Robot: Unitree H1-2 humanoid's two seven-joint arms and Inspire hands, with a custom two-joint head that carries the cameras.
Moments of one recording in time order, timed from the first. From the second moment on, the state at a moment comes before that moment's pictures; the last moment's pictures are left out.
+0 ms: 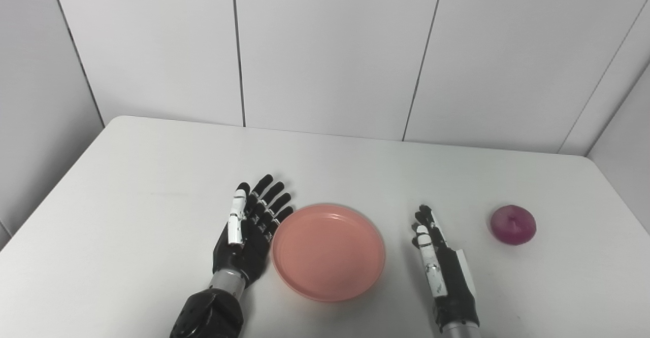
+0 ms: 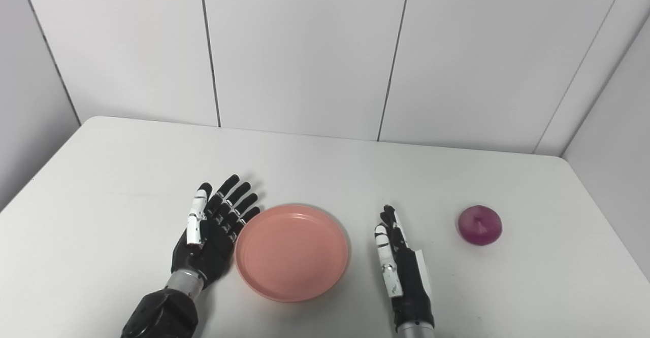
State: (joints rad) left arm -0.11 -0.16 0.07 -0.06 -0.45 0.34 -0.01; right arm 0.05 0.05 0.10 -0.19 -0.14 0.14 -0.06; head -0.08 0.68
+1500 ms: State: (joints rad) left arm -0.13 -0.05 0.15 0.08 -0.50 0.18 -0.20; right arm -0.11 -0.17 0.07 -0.44 -0.74 0.29 -0.01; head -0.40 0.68
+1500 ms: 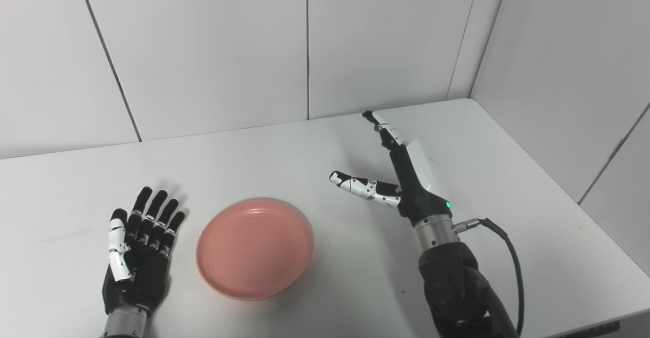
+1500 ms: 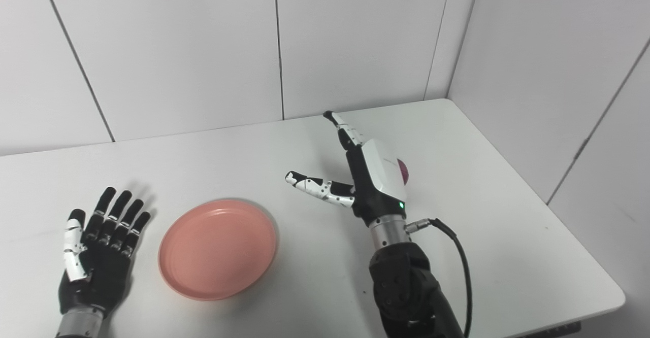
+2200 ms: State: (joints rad) left arm -0.13 -0.05 0.14 0.08 -0.50 0.17 -0.19; right arm -0.16 -0.29 -0.02 -0.35 -0.88 0.40 0.11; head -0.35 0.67
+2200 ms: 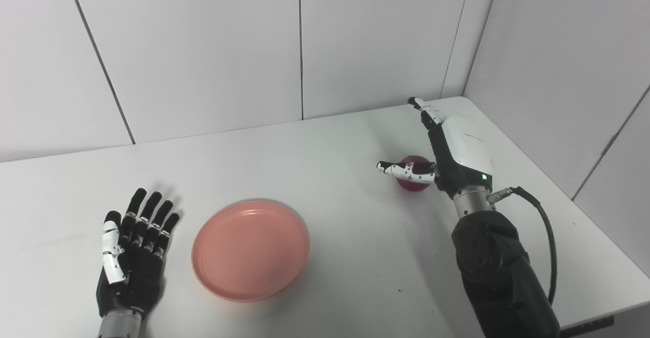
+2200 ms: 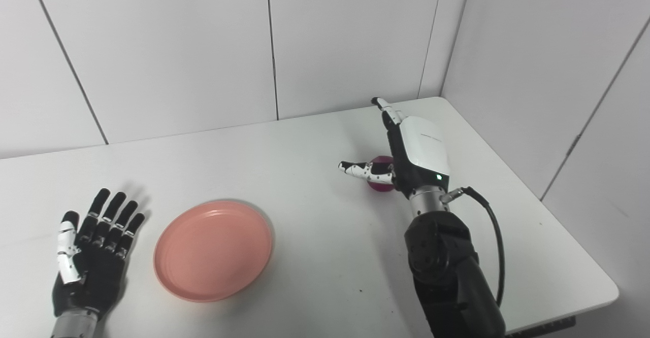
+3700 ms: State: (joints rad) left arm -0.10 -0.08 0.13 0.03 -0.50 0.19 -0.15; right arm -0.23 -0.40 0.02 -0.03 -0.84 0.46 0.17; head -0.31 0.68
